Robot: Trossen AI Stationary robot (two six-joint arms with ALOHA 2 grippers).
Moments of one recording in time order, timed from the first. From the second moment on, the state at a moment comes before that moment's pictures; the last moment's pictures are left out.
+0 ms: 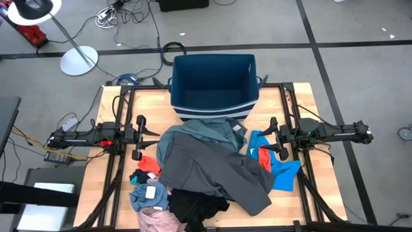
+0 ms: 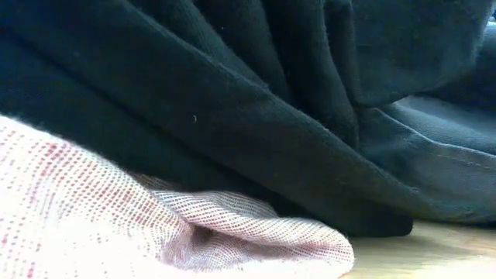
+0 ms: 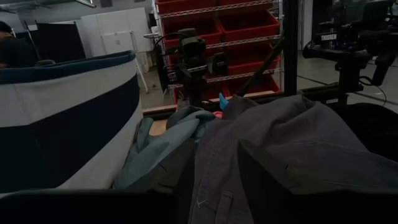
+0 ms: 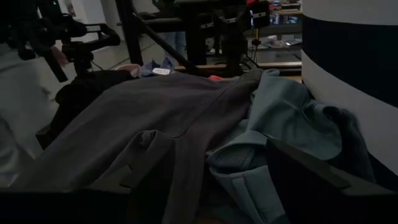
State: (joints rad) left arm -0.04 0.00 0.07 -0.01 0.01 0.13; right arm 0.05 0.06 0.11 -0.15 -0.07 0.05
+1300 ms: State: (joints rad) left arm -0.04 0.35 0.56 -0.35 -0.19 -0.32; right arm 0.05 0.06 0.11 -0.15 -0.06 0.05
